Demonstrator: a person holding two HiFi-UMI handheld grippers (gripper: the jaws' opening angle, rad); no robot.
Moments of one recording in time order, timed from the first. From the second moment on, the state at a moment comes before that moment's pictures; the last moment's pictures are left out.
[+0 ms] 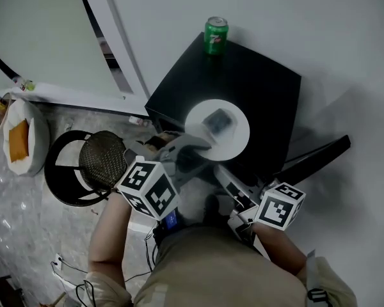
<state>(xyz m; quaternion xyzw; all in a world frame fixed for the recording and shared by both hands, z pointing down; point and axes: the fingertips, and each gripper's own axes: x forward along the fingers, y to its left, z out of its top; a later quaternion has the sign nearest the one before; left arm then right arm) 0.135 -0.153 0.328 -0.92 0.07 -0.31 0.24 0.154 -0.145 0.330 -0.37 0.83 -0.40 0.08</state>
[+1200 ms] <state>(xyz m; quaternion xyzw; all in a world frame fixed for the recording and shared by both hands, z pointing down) 0.080 -0.104 0.334 -0.91 0.03 -0.32 0.27 0.098 -0.142 0.342 -0.28 0.71 -0.60 0.22</state>
